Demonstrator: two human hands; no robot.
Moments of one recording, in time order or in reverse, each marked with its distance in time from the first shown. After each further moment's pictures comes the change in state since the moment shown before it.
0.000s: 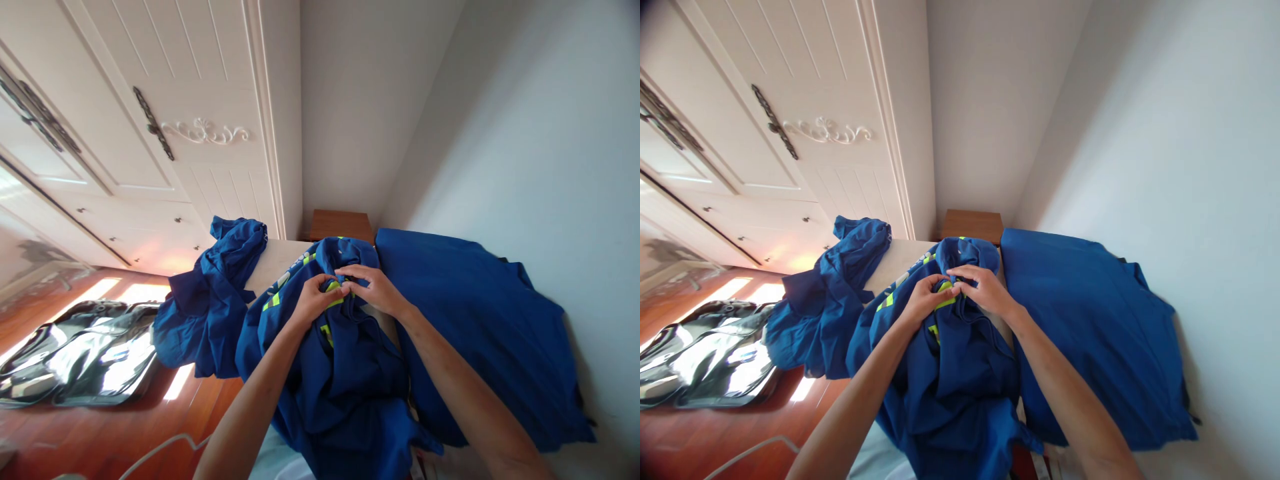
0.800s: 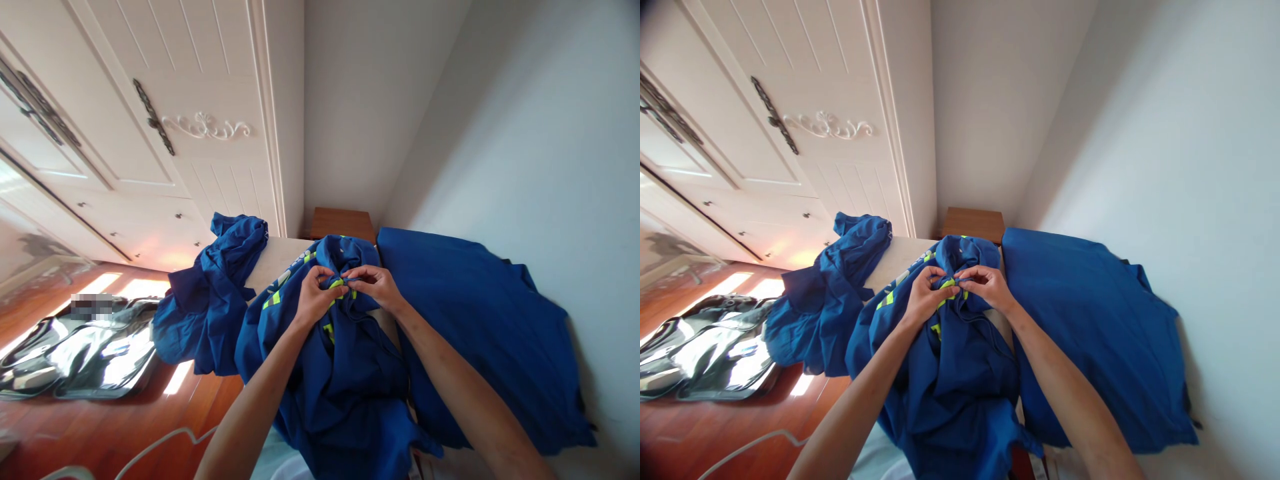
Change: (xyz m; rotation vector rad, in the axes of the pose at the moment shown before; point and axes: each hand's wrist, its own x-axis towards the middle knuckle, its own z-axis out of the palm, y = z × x) left_hand 0.004 -0.006 0.008 -0.084 0.116 0.165; right_hand -0.005 0.031 0.007 0.535 0.113 0.229
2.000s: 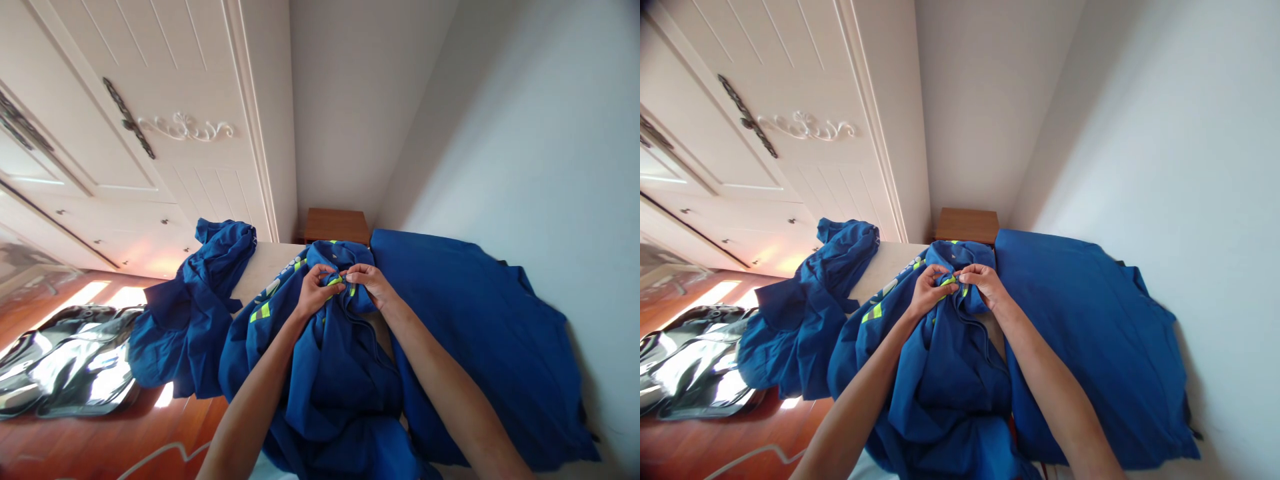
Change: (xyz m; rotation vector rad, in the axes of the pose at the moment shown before) left_hand 0.050 -0.042 0.012 -0.131 -0.160 0.028; right_hand 0.031 0.032 -0.022 0.341 0.203 0.330
